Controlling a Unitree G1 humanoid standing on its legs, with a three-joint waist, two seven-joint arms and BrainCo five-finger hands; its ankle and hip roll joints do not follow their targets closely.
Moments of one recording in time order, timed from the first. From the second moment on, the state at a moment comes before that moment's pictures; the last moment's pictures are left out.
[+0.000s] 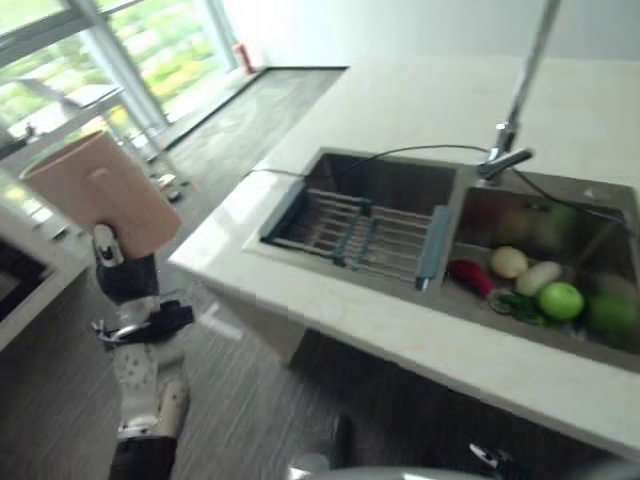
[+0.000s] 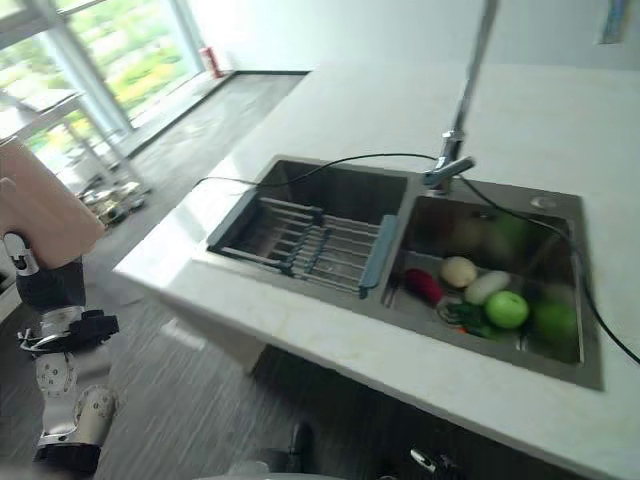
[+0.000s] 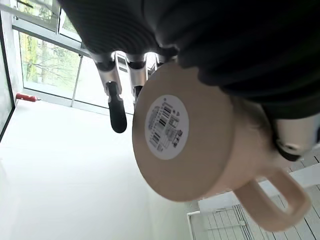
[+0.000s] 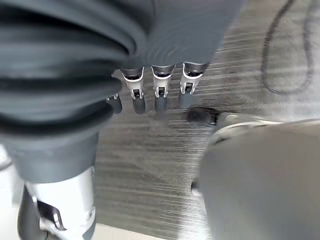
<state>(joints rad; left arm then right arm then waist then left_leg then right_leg) 0.02 0.39 0.17 -0.03 -0.73 -0.54 0.01 0.10 -0.31 0.01 1.19 0.48 -0.14 0.27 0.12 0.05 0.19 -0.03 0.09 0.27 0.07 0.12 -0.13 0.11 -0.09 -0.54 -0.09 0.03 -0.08</state>
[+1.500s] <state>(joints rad) -0.11 0.52 -0.05 -0.07 -0.48 -0.40 -0.10 0.10 -0.27 0.02 1.13 0.73 -0.01 0.47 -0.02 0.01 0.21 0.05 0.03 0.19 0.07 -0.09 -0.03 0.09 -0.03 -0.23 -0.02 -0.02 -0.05</state>
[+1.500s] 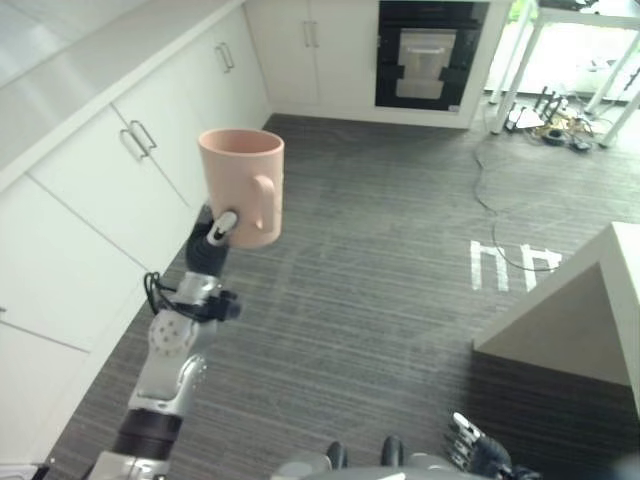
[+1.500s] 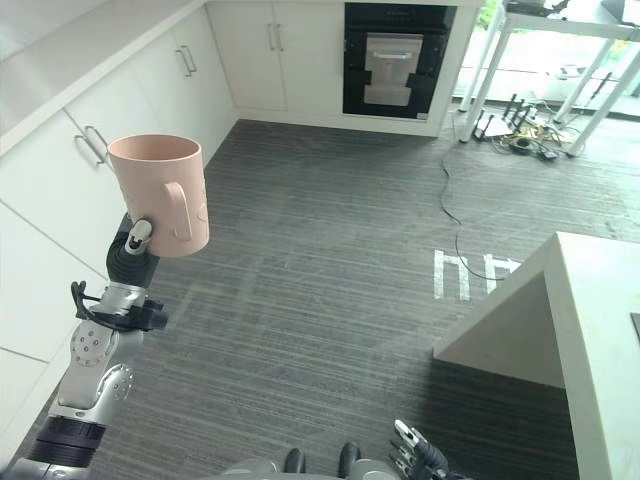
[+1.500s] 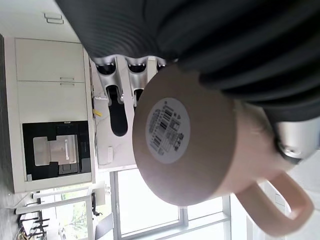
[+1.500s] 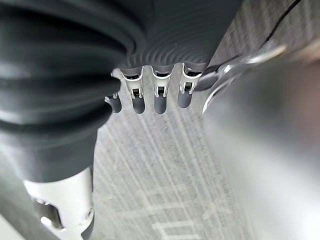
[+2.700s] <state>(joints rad) -0.16 0.40 -0.20 0.07 -0.41 -0.43 -0.02 0.00 -0.33 0.07 1.23 0.64 -0.09 0.48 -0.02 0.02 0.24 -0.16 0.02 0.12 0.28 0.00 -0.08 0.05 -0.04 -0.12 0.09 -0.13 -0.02</state>
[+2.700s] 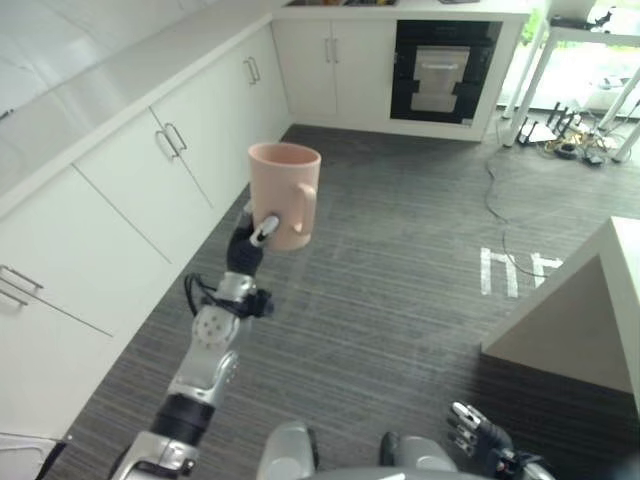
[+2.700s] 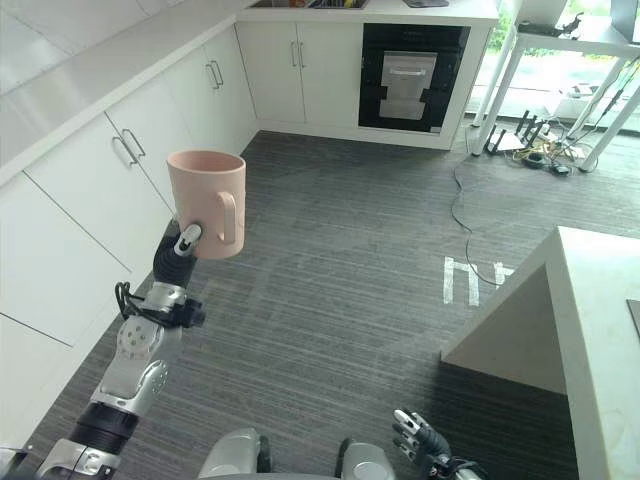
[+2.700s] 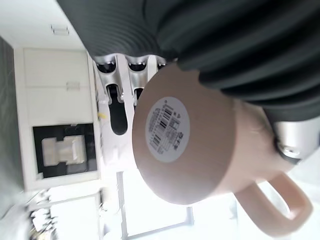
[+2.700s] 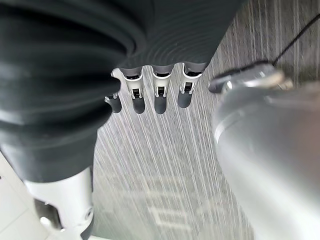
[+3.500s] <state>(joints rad) -0.27 0.48 -0.21 0.08 -0.43 -0.42 -0.10 0.03 -0.25 0.04 1.02 0.65 -0.13 0.35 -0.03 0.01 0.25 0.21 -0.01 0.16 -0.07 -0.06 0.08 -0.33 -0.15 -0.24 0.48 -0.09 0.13</state>
